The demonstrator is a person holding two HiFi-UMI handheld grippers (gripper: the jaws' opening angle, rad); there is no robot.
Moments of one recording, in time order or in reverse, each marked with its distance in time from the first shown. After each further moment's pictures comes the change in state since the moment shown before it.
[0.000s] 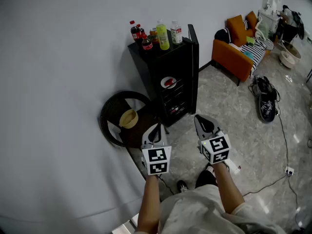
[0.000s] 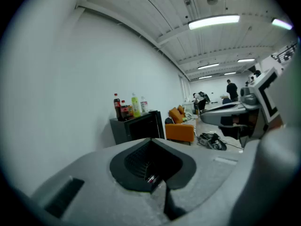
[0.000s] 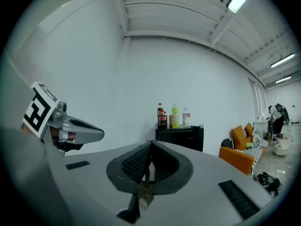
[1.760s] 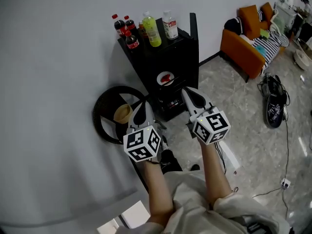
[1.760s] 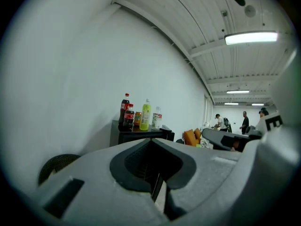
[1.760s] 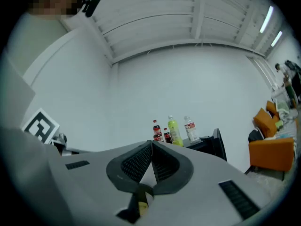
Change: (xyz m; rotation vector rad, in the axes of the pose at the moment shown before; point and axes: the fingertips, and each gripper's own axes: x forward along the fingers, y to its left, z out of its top) left arm 0.156 0.007 0.079 -0.377 -0.117 0.169; right arm 0.136 -0.135 0.053 0.257 -0.222 0.218
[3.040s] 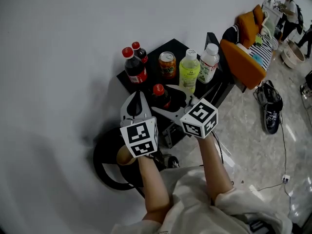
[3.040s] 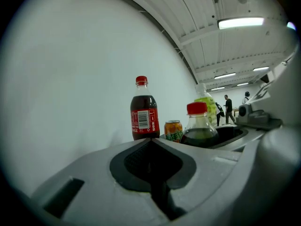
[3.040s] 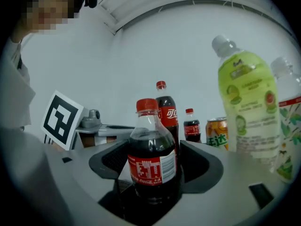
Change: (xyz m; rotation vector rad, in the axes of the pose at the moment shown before) left arm 0.354 0.189 0.110 0.258 -0.020 -0.129; right arm 0.408 -0.022 -0.061 -0.115 0.256 0.250
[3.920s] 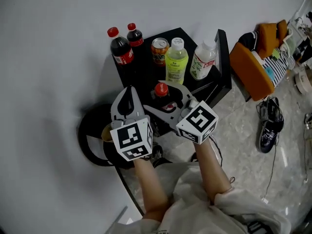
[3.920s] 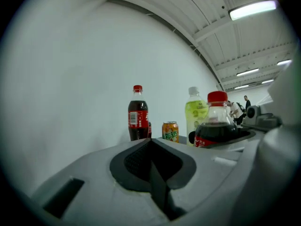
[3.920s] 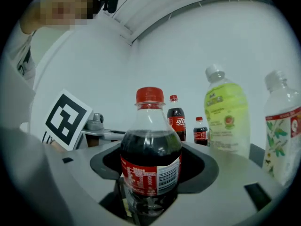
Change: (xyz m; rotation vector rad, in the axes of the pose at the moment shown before) left arm -0.037 -0.049 0.000 -0.070 0.007 0.270; right arm -0.061 0.012 0.008 -0.067 -0.067 0.251
